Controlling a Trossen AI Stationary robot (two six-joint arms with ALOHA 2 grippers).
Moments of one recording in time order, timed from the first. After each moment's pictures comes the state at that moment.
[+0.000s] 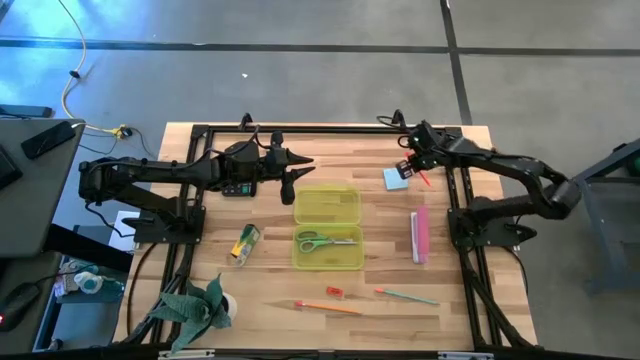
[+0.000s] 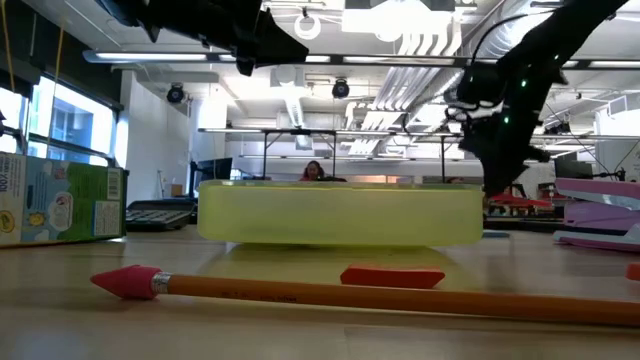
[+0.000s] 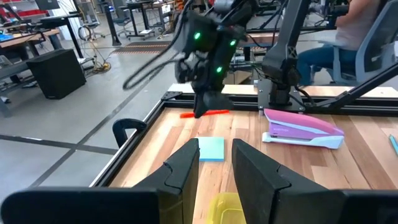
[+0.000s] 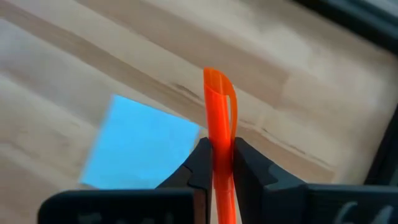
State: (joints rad) left arm 0.33 1.26 0.77 0.31 -0.05 0.11; right arm -0.77 1.21 0.67 -0.57 0.14 0.25
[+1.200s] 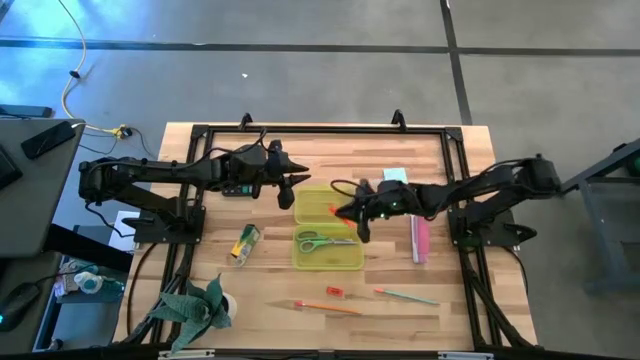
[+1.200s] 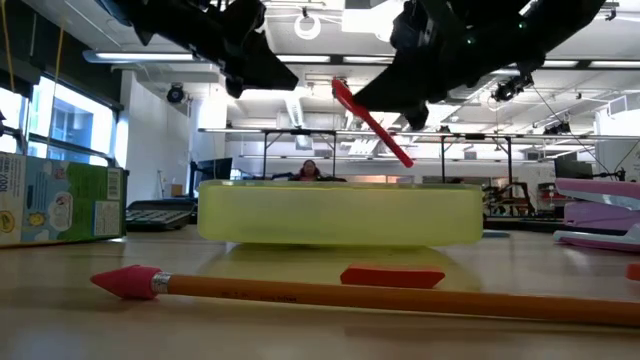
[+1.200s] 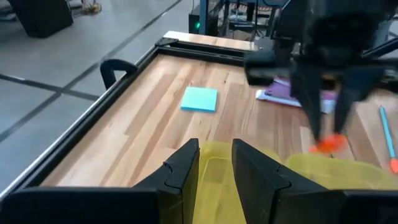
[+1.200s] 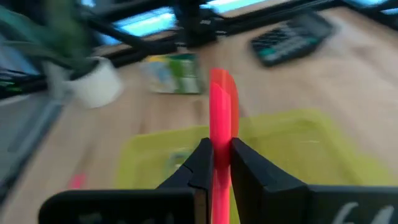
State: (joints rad) left arm 0.33 1.26 0.77 0.12 -0.05 -0.03; right arm 0.01 1.43 0.67 0.39 -0.02 0.26
